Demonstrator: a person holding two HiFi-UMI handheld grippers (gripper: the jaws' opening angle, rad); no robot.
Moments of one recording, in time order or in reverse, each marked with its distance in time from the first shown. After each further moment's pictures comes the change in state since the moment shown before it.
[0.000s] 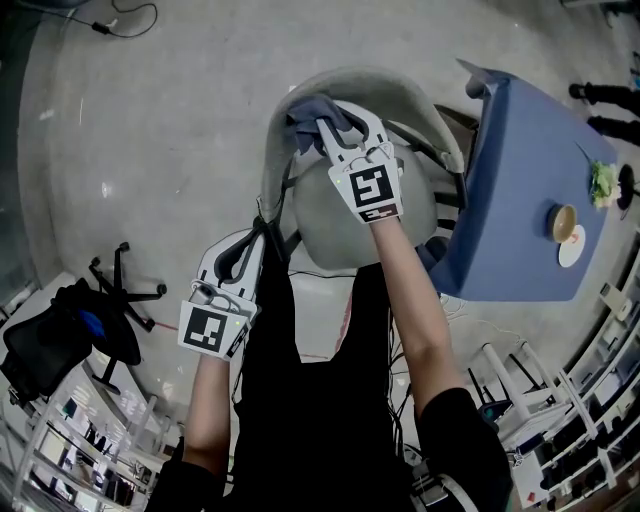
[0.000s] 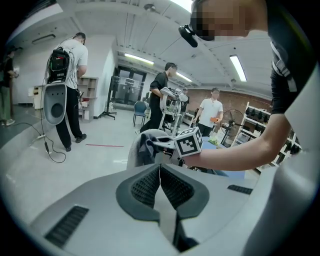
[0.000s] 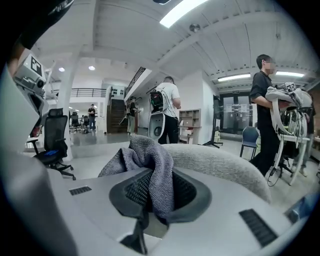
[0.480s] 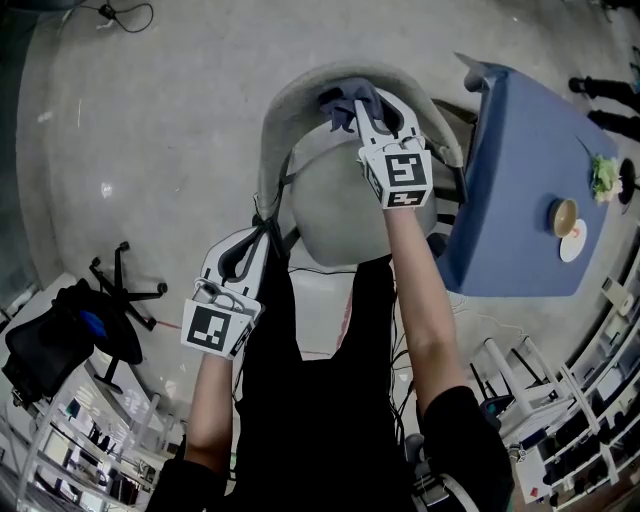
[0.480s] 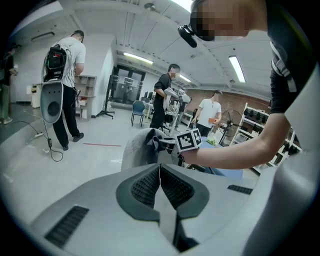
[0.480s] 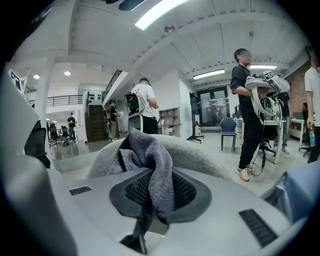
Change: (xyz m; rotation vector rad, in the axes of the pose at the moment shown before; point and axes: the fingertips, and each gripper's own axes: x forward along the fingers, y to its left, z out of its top) left arm 0.009 -0.011 -0.001 -0.005 0.003 -0.022; right arm -0.025 -0.074 -0.031 0.176 -0.004 -0.187
